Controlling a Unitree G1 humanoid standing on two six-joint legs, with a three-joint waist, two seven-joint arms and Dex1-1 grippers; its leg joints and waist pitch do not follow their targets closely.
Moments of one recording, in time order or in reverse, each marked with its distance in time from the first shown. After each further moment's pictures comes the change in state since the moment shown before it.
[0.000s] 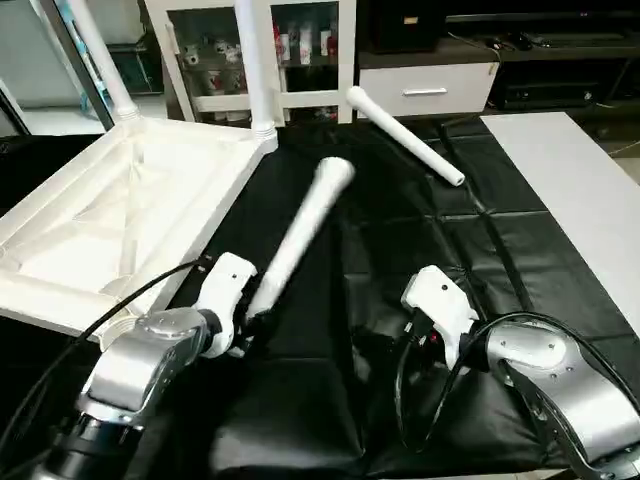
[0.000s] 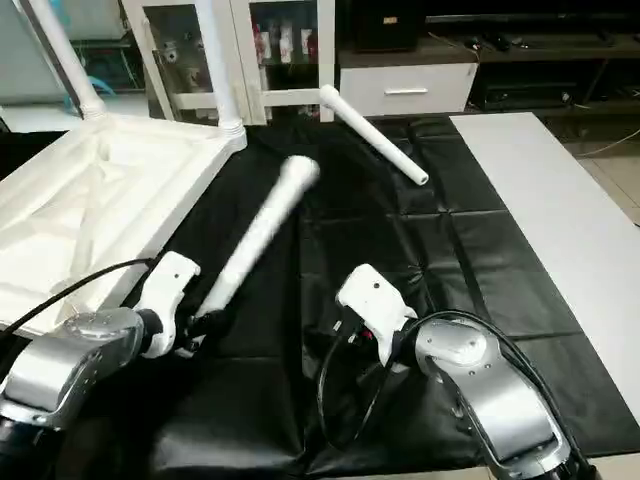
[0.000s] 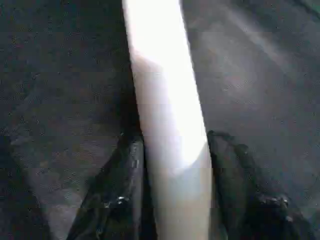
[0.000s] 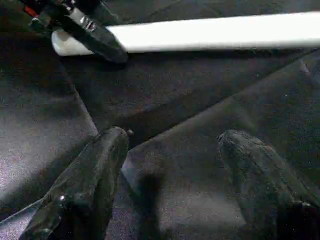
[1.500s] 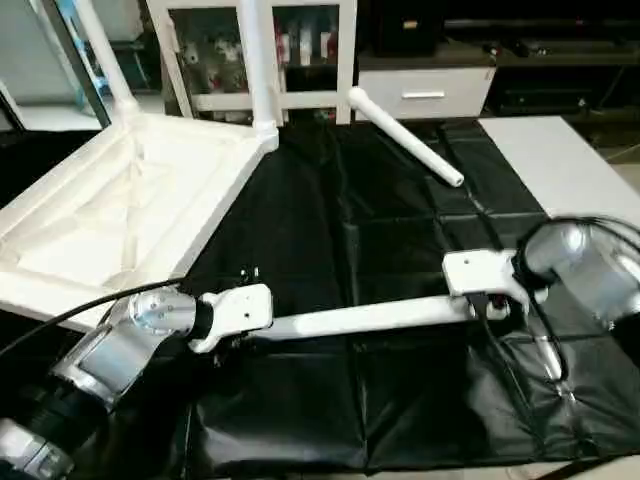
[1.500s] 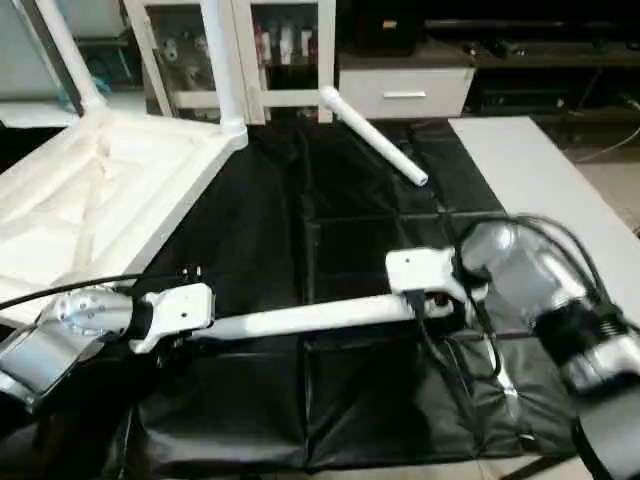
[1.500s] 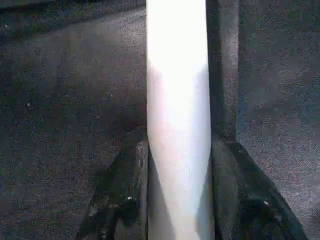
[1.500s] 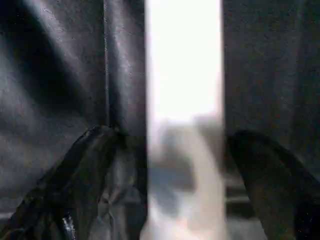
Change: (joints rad) left arm -0.144 0.222 -0.244 0.275 0.247 -0.771 -0.472; right arm -0.634 -0.264 0.323 0.907 -0.337 -0.624 0.657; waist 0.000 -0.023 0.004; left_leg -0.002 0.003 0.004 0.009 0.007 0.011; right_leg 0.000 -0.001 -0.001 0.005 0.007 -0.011
